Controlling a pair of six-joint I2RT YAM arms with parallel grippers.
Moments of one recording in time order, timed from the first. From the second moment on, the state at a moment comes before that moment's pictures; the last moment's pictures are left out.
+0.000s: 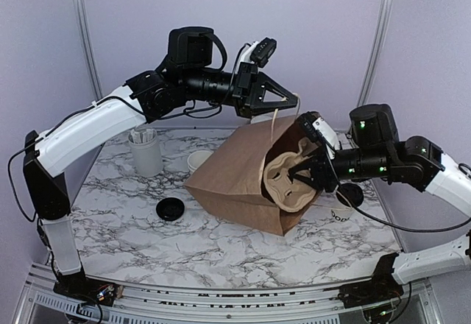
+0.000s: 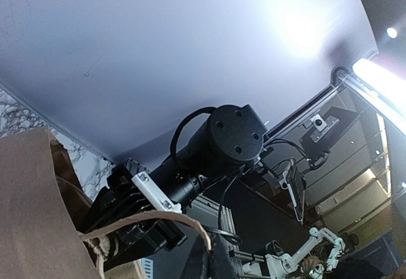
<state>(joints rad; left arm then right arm) -0.95 1.89 2.08 -0.28 0.84 -0.75 0.88 1.03 1.14 -0.67 -0.10 0.07</state>
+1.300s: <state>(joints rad) -0.92 2.06 2.06 0.21 1.00 -1.23 0.91 1.01 1.14 -0.69 -0.03 0.07</state>
